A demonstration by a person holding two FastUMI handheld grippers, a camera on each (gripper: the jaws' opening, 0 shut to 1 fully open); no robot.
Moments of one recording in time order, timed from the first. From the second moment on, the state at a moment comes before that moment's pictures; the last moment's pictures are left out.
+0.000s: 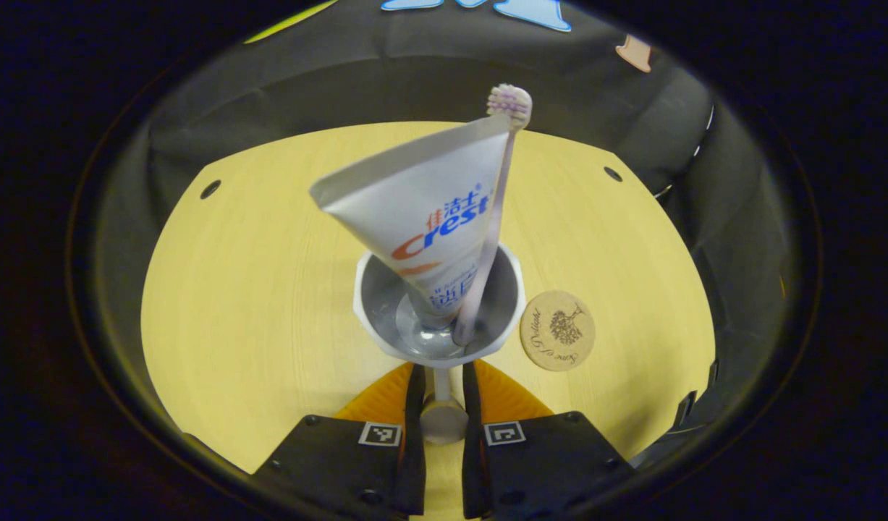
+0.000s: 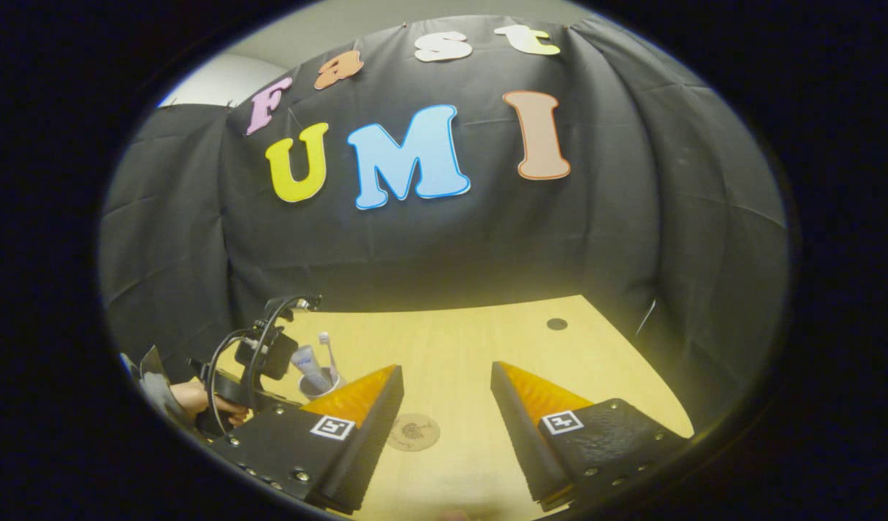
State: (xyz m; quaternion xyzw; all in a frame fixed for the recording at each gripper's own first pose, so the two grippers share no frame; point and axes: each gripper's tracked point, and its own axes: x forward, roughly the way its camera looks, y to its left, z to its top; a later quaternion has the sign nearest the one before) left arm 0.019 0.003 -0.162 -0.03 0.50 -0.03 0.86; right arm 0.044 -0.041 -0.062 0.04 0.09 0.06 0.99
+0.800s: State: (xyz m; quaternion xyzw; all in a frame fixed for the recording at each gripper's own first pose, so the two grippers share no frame) left arm 0.047 -0.108 -0.148 0.00 0.51 -0.11 0.85; right arm 0.025 -0.081 -0.066 0.05 0.09 0.03 0.99
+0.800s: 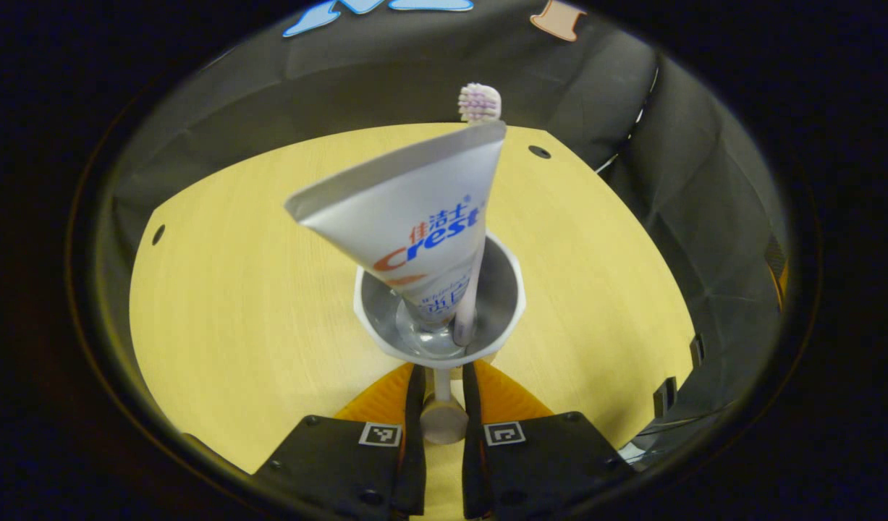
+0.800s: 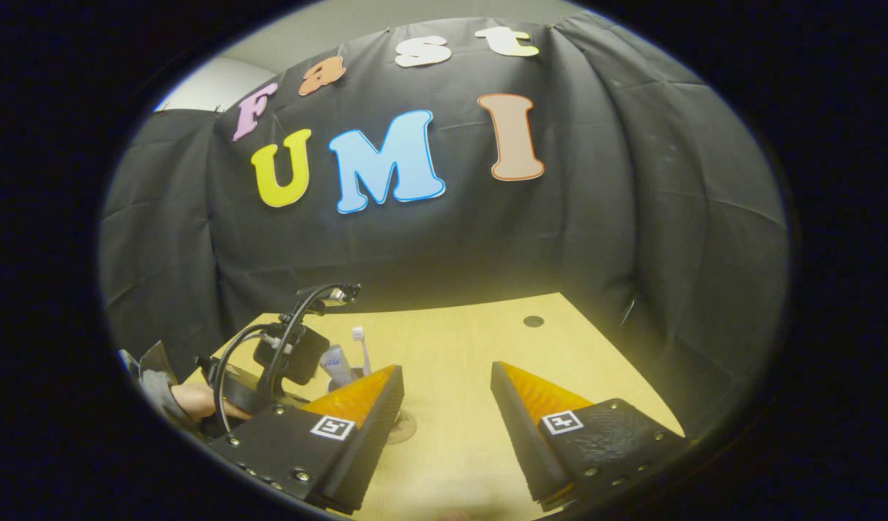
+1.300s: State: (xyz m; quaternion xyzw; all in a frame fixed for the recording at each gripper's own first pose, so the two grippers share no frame) left arm 0.053 -0.129 -0.174 0.03 0.53 -0.10 0.84; right arm 0.019 -0.091 -0.070 0.06 0.10 0.03 0.99
